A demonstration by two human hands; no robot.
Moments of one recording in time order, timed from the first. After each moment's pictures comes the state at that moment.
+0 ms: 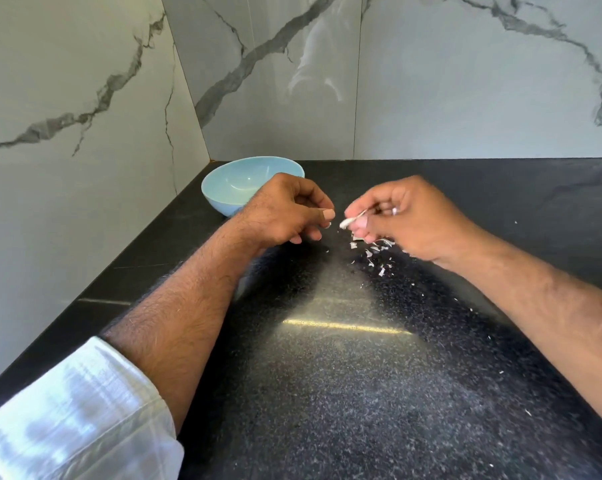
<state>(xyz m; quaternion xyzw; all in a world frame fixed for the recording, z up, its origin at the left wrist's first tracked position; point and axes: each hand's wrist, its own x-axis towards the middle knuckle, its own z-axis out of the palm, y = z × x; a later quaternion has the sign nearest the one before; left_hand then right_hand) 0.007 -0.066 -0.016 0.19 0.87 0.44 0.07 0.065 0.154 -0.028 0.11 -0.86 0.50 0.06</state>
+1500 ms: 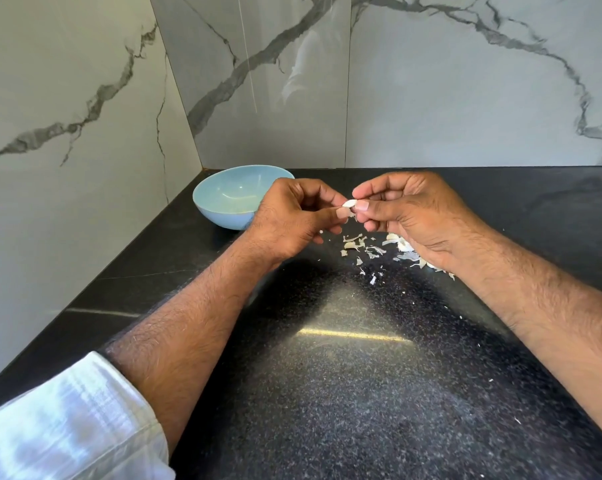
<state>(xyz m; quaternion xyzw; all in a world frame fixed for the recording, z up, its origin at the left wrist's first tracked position) 0.012 -0.043 -0.030 0.27 0.78 0.57 0.00 0.056 0.165 -0.022 0.05 -0.72 0.69 0.07</state>
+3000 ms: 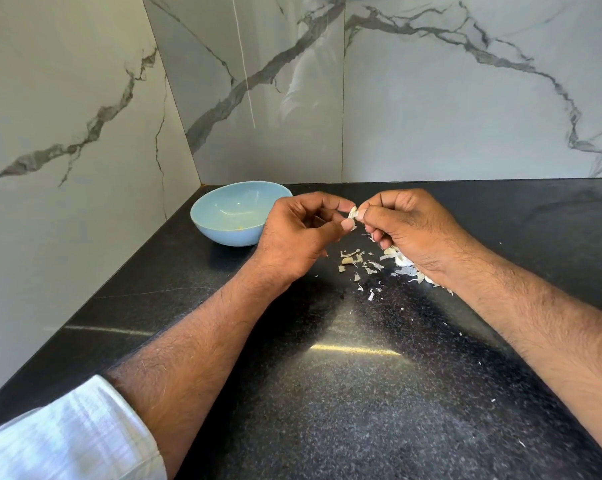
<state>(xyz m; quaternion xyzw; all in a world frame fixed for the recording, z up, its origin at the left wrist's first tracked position) 0.013 -0.027 -0.040 0.27 0.72 0.63 -0.04 0.055 0.163 -0.022 0.06 -0.79 0.60 0.12</state>
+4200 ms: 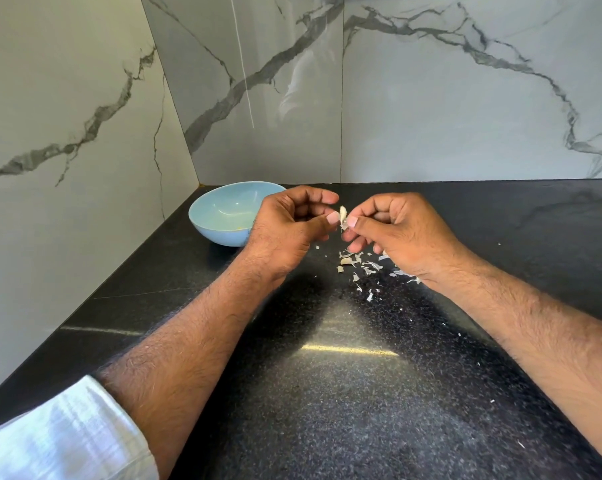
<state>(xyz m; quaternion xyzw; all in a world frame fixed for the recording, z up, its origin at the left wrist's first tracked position) 0.011 -0.034 -0.034 0.22 0.70 0.68 -0.02 0.057 0.158 -0.029 0.09 -0.82 0.55 0.14</state>
